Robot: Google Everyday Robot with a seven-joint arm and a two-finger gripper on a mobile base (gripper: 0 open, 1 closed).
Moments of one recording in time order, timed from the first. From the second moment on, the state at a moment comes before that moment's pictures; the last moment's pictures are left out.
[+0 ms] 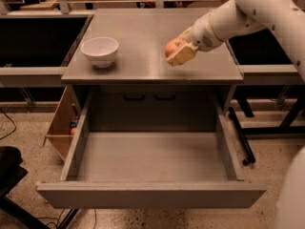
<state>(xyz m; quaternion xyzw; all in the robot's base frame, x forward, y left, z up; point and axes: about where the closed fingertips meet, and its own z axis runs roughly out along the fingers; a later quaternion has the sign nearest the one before) 0.699 -0.080 0.903 -0.56 0.72 0.16 0.38</state>
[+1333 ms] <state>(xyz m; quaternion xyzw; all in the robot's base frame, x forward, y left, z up) 0.859 -0.114 0.866 -0.35 0.81 0.15 0.43</state>
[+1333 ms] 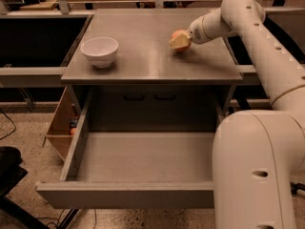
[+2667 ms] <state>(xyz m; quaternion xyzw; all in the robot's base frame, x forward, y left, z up) 0.870 -0.124 0.851 -0.32 0.83 0.15 0.42</state>
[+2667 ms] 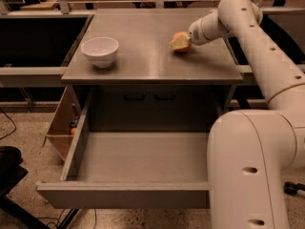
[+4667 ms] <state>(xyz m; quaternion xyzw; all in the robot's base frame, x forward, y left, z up) 0.850 -0.117 0.937 -0.31 0.84 0.05 0.44</state>
